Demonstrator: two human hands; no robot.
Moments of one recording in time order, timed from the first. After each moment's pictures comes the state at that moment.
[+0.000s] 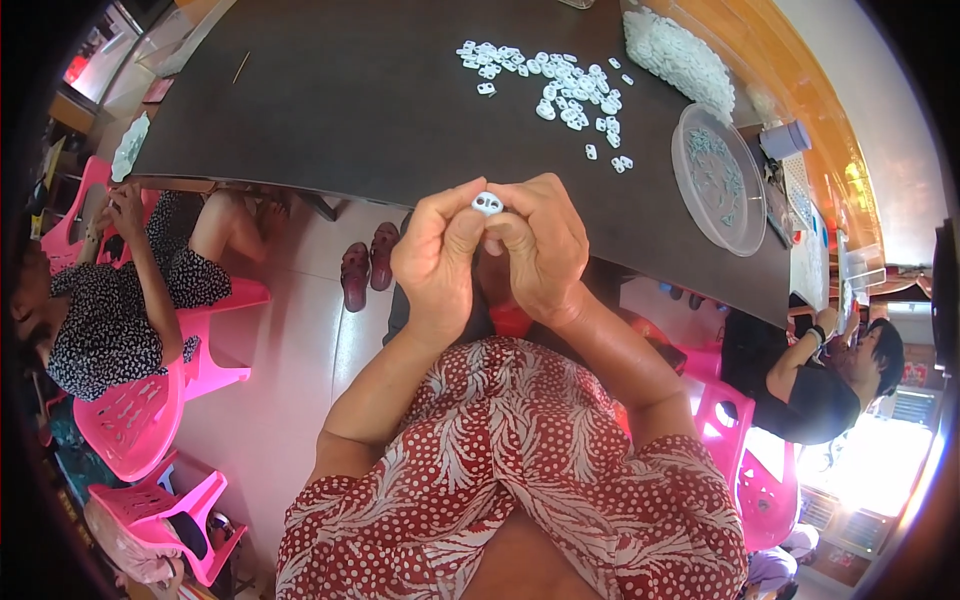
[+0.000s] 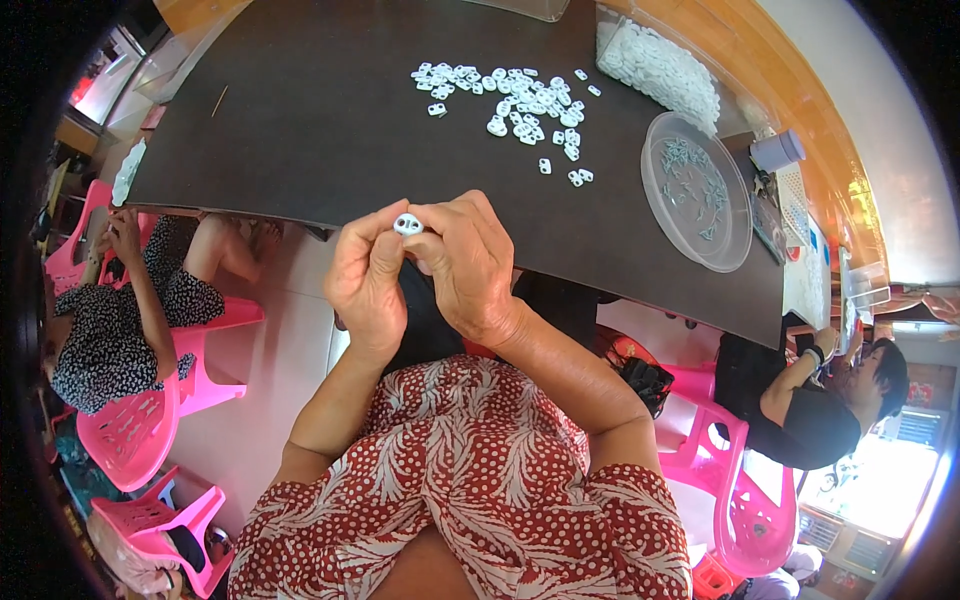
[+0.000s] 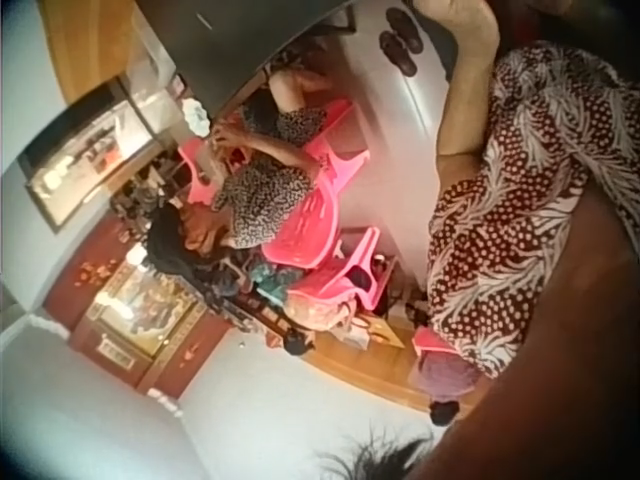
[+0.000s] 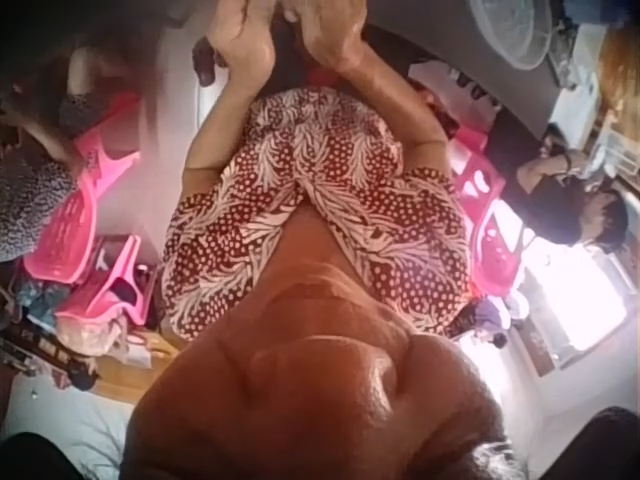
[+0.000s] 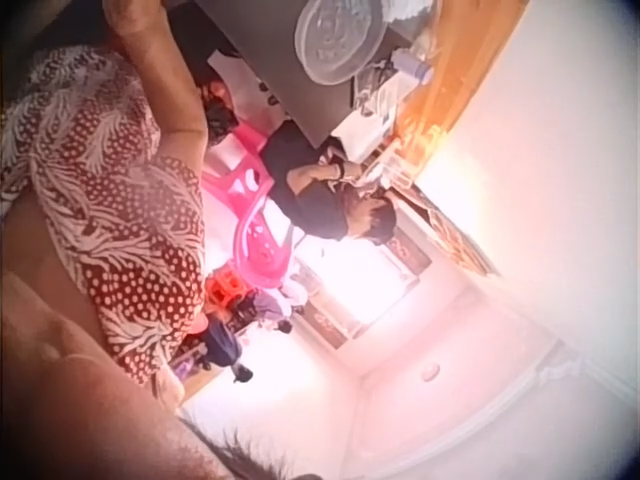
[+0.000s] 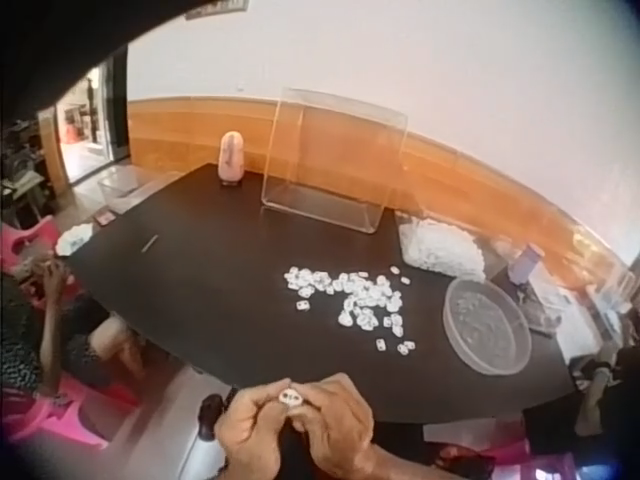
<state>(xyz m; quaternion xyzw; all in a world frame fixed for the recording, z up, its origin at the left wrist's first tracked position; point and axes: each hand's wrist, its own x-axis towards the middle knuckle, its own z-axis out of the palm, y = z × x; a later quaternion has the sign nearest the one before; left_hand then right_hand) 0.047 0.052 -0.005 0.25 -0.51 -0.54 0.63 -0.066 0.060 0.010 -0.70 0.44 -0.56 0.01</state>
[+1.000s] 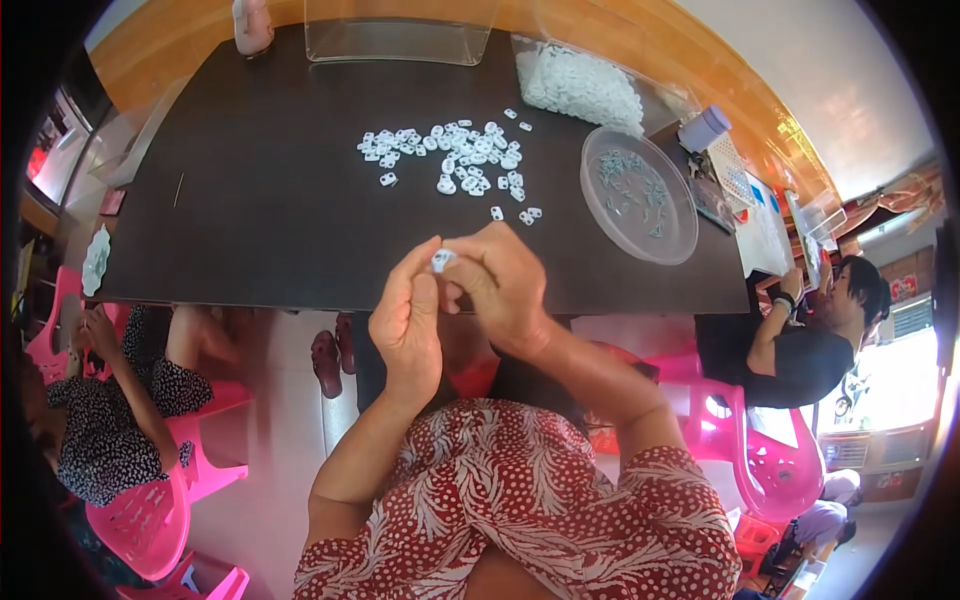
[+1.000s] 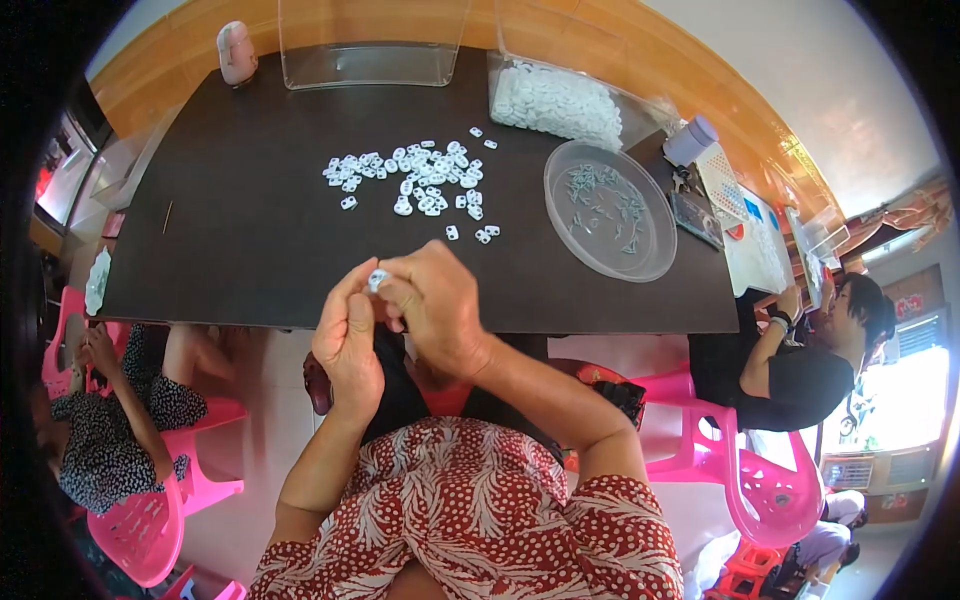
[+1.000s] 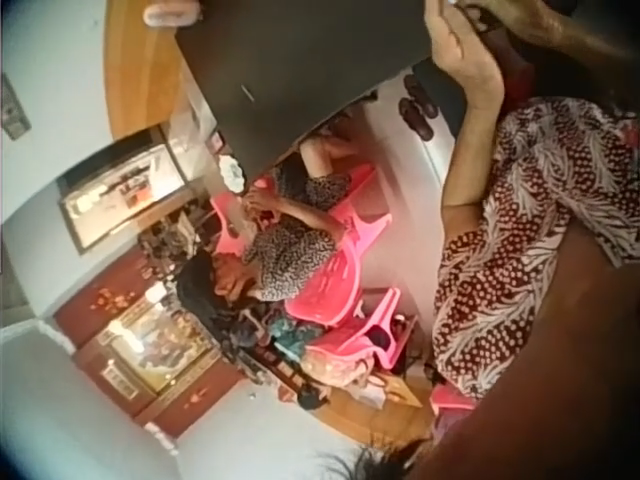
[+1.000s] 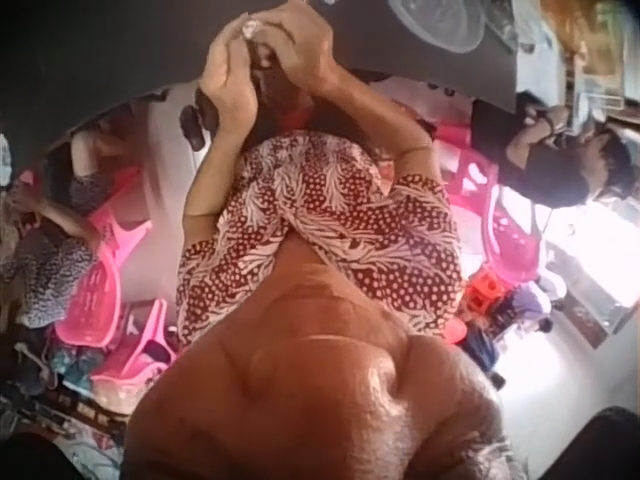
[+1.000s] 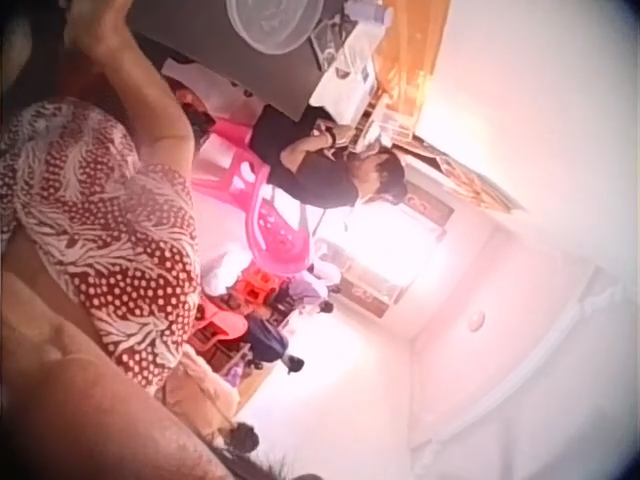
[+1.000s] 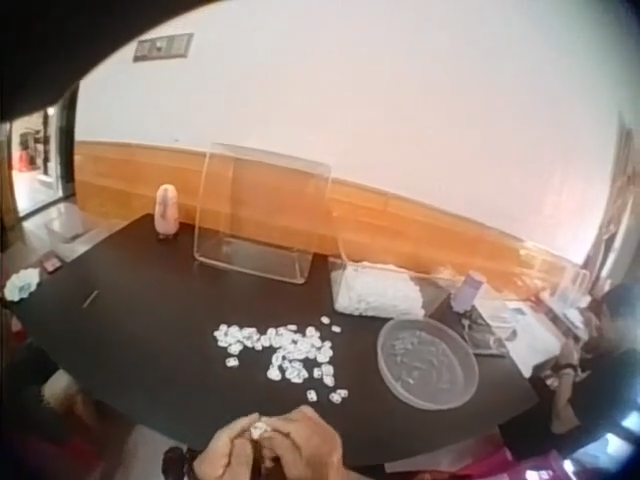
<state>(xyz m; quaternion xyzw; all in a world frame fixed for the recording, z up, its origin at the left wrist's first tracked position) 0.012 0.045 0.004 0.22 -0.49 -0.63 0.56 -0.104 0.067 0.029 -0.60 0.56 -0.54 0.18</state>
